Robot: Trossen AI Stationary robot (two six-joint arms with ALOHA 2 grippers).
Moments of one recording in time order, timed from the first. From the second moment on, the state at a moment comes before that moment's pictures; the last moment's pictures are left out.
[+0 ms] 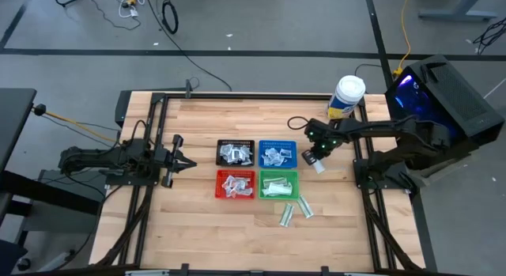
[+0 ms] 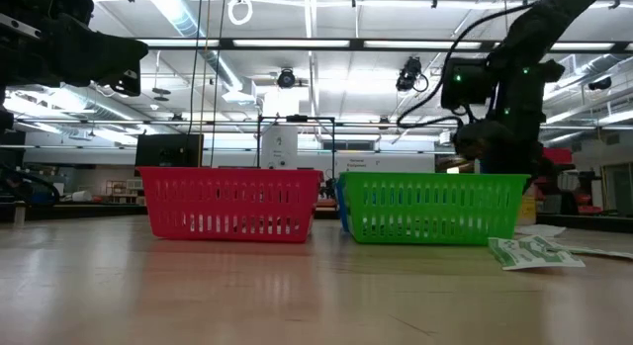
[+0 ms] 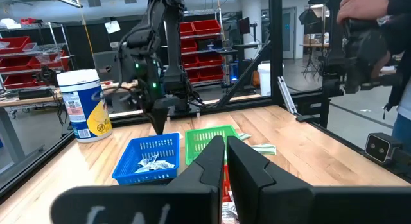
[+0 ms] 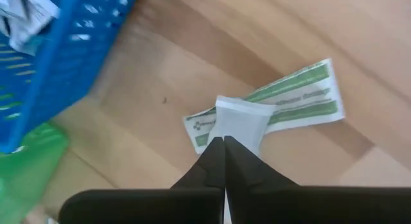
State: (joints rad) left arm -0.01 0.01 0.01 0.09 0.11 0.08; right arm -0.38 1.35 0.65 -0.67 -0.15 0.58
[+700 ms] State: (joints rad) left arm -0.01 0.01 0.01 0.09 0.11 0.08; right arm -0.09 1.21 0.70 -0.77 -0.03 0.77
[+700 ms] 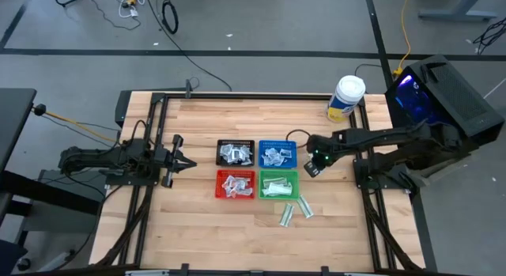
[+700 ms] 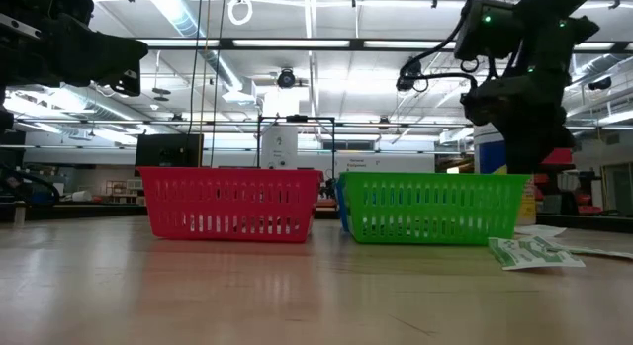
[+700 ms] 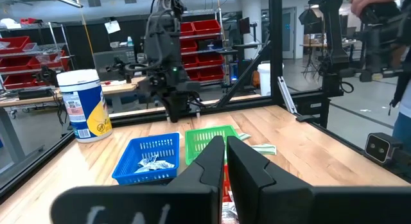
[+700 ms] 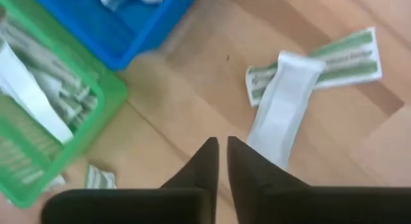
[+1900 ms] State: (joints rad) left arm -0.01 0.01 0.01 0.09 0.11 0.08; right arm 0.02 1.44 0.70 -0.80 0.13 0.88
